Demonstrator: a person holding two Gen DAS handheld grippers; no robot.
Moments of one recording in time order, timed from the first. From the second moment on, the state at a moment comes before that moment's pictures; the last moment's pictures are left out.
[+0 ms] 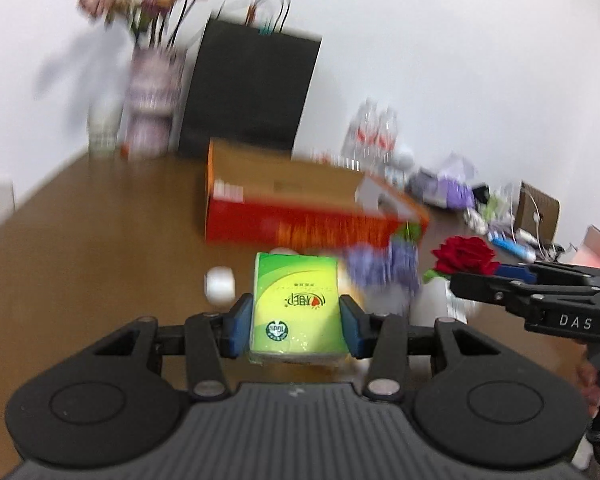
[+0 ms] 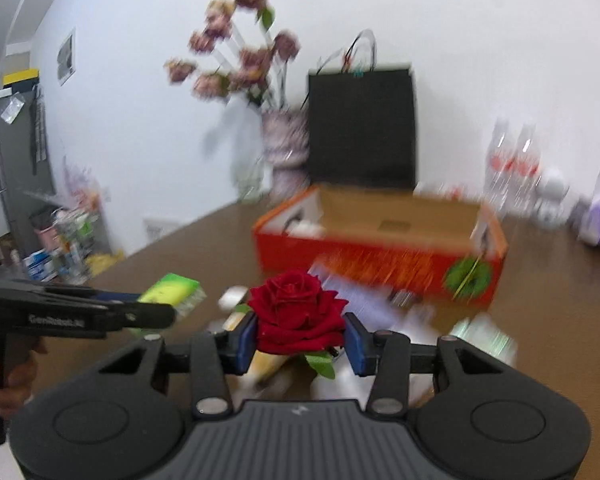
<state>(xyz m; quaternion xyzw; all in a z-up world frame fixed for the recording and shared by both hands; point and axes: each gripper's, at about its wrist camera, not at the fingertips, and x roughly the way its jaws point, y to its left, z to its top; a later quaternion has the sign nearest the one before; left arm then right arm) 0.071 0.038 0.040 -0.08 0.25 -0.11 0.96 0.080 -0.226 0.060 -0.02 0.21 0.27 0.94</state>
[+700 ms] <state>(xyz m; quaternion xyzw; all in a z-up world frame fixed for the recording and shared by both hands) 0.339 0.002 0.016 -0.09 0.31 -0.08 0.94 0.369 -0.219 0.034 0.00 0.29 0.16 0.94</state>
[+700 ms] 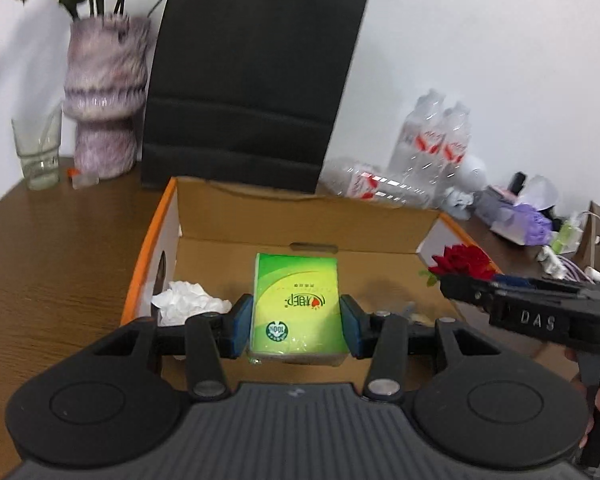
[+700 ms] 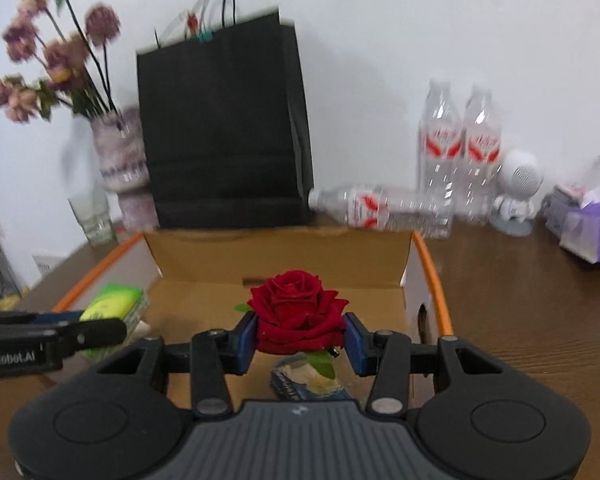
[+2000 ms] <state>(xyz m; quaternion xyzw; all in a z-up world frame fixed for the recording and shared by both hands) 0.123 0.012 0.005 -0.05 0.30 -0.06 0.95 0.106 -0.217 0.040 -0.04 0.27 0.17 0.95</state>
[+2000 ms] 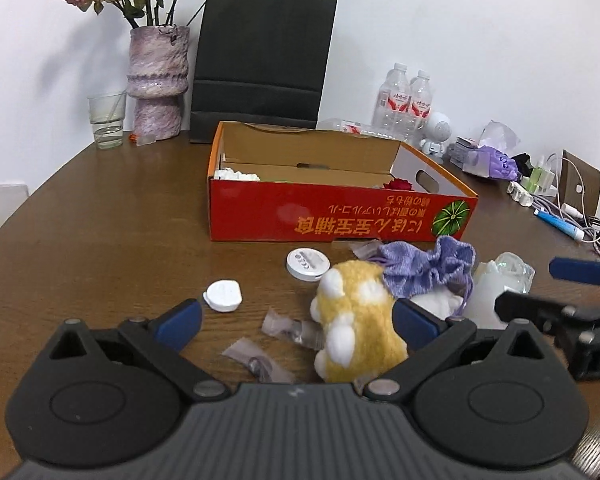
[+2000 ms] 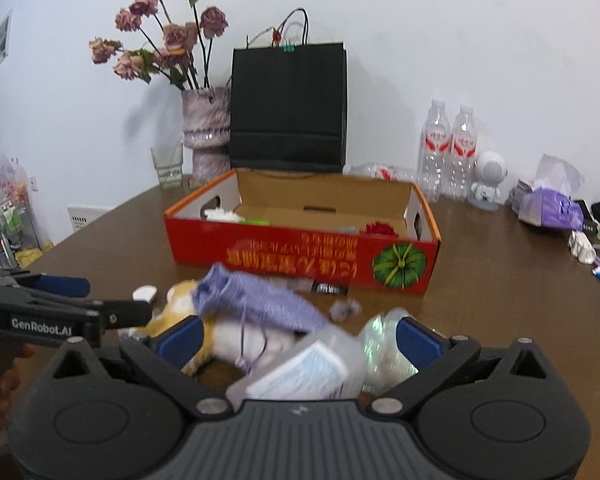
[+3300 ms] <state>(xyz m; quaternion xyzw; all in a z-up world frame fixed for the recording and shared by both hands) 0.103 0.003 0.034 -0.07 0.22 -0.09 0.97 0.085 -0.276 0.015 0.08 0.24 0.16 0.95</state>
